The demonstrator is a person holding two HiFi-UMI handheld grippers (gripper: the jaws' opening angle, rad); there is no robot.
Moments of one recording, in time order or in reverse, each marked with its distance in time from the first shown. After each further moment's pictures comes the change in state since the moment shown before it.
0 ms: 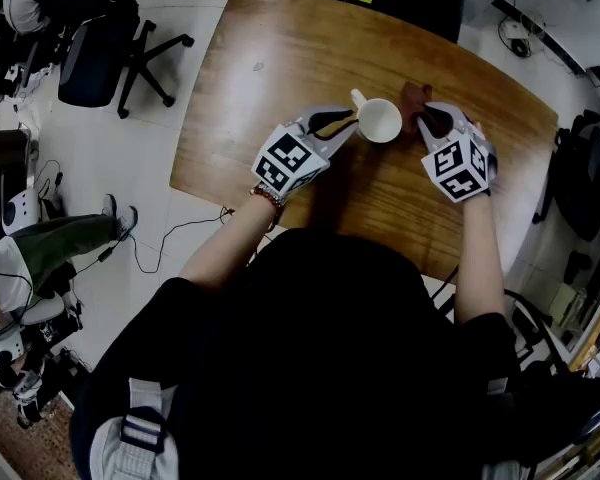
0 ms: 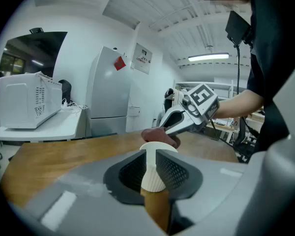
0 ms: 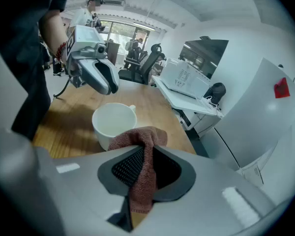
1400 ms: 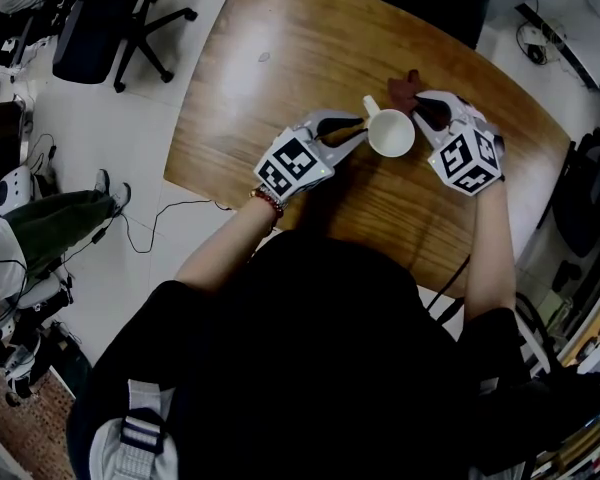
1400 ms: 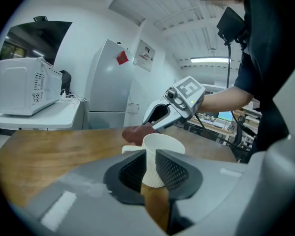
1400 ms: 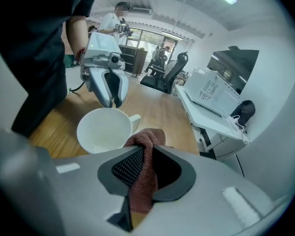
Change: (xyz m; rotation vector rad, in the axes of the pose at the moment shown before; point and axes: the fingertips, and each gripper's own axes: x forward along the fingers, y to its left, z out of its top) left arm 0.009 0.011 -0.016 -0.041 0.009 -0.069; right arm 0.043 -0.001 0.045 -0.226 -0.104 0.206
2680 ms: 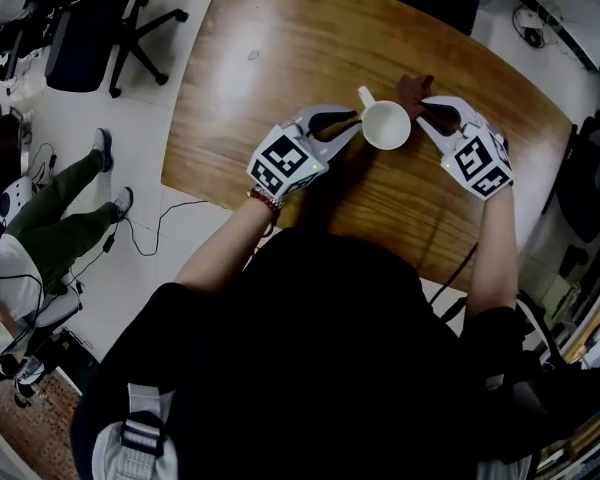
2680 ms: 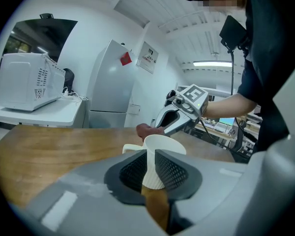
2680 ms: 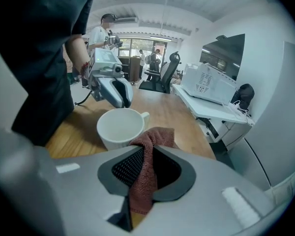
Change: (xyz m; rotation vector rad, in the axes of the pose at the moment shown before) left arm 0.000 0.005 0.003 -0.044 -0.025 0.001; right arm -0.020 0.018 -0.018 0.173 -0.066 0.072
